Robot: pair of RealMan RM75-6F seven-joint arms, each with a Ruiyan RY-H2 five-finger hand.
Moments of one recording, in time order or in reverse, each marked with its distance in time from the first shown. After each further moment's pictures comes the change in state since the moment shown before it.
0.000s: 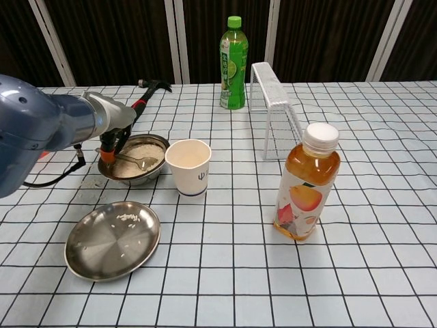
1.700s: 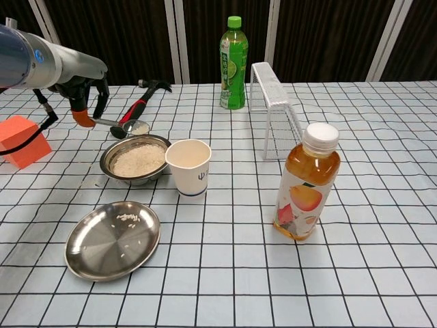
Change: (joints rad) left arm 0.030 0.310 -0.028 -0.381 -0.019 0.069 -0.168; right arm 0.000 0.011 -0.004 -0.010 0.012 -0.018 -0.012
